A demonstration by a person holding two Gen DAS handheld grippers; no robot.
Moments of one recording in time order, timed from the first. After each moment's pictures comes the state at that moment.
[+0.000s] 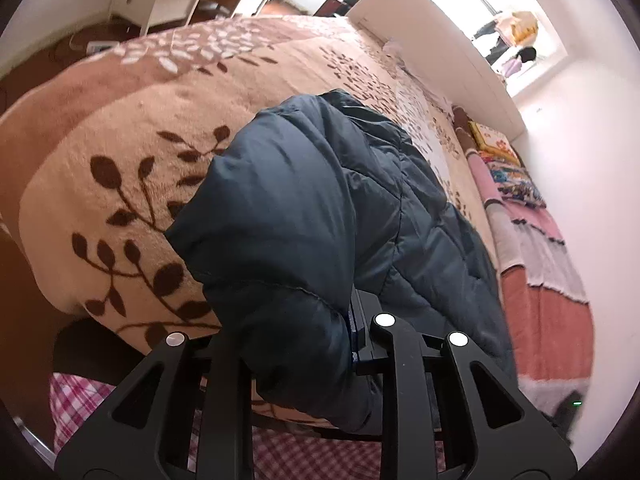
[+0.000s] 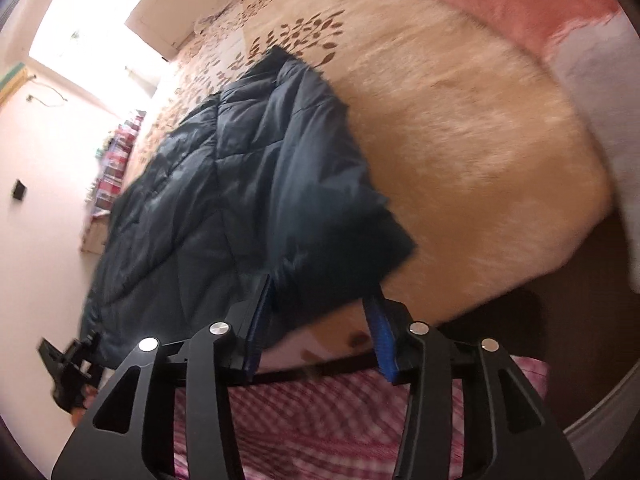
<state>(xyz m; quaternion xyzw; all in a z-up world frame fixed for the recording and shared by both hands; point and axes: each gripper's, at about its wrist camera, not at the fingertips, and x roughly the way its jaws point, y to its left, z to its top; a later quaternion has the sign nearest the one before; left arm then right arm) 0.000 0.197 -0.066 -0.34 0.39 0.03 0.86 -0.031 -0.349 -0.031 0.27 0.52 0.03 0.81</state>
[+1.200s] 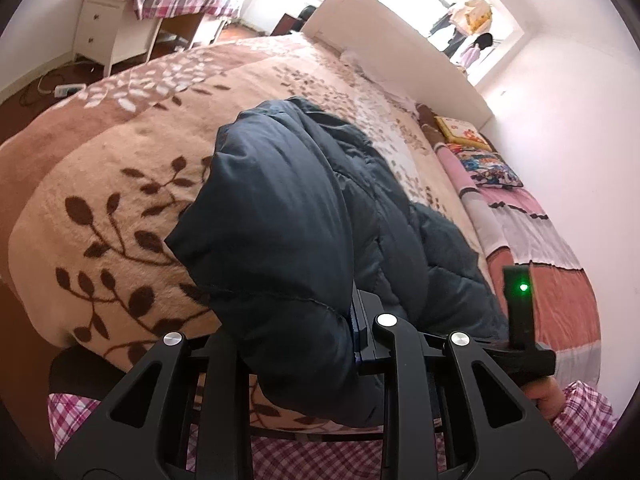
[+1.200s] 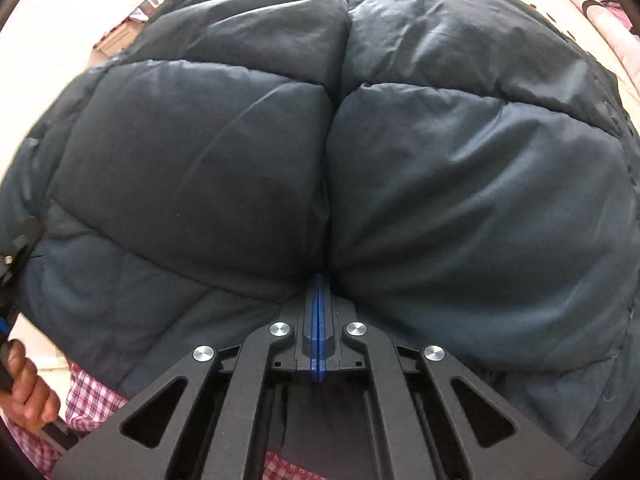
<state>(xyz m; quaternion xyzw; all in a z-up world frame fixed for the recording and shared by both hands) -0.009 0.171 -0.042 -0.29 0.35 -0.02 0.89 0.101 -0.093 -0.076 -0.02 0.61 0.19 0.76</state>
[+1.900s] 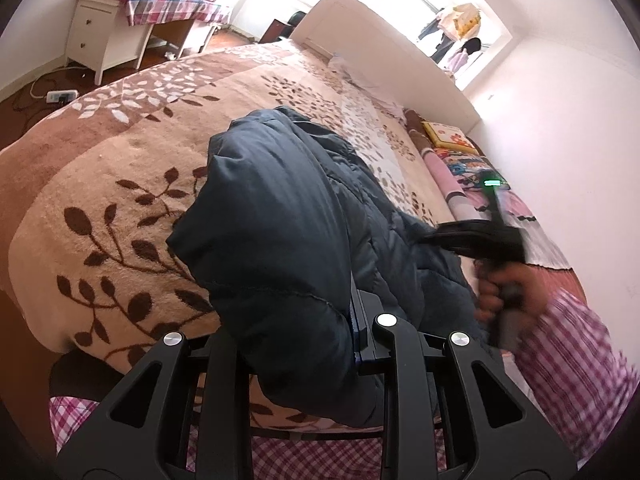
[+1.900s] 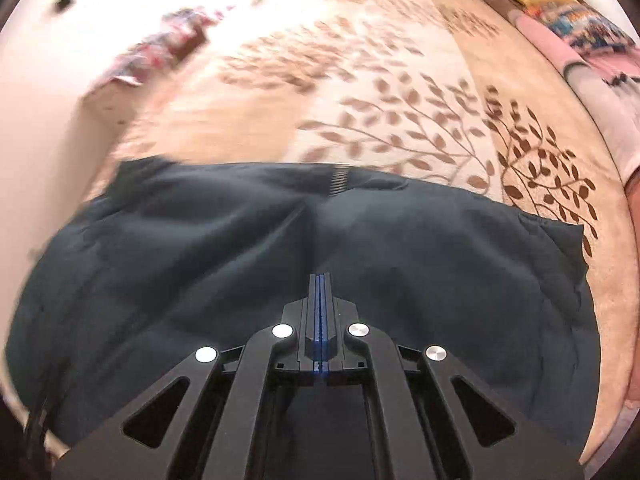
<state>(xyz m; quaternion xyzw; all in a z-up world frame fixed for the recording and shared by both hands) -0.018 0.173 -0.030 -0.30 0.33 -0.04 0.89 0.216 -0.069 -0.016 -0.02 0.54 0.15 0.83</state>
